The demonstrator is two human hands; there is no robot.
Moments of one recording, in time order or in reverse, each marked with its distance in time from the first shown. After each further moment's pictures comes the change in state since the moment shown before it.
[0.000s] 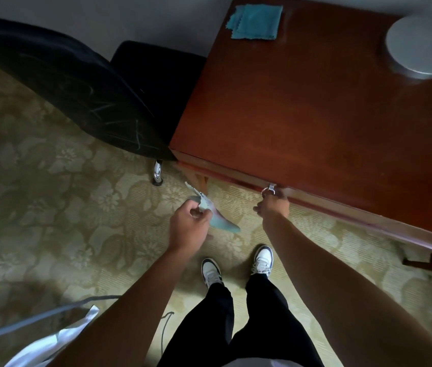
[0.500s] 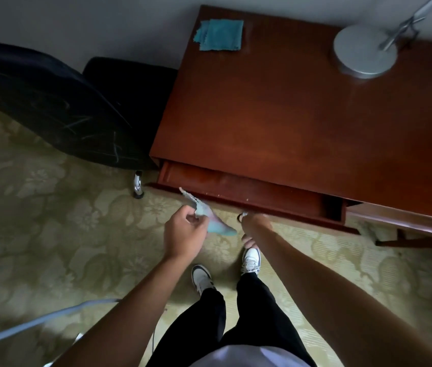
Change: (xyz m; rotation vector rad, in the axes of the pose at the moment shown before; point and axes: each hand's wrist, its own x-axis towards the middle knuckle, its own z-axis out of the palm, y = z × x) left_hand -0.021 0.002 0.003 0.060 -0.082 0.065; right_hand -0.074 0.002 -0.034 -0.689 -0.185 0.208
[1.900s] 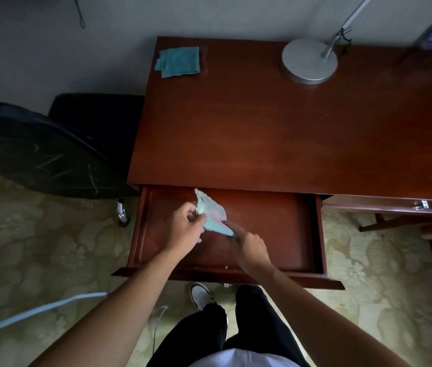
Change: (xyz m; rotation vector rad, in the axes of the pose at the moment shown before) left_hand 0.036 0.027 0.021 0.017 -0.230 0.168; right_hand -0.021 0.064 0.005 -0.182 0.353 -0.771
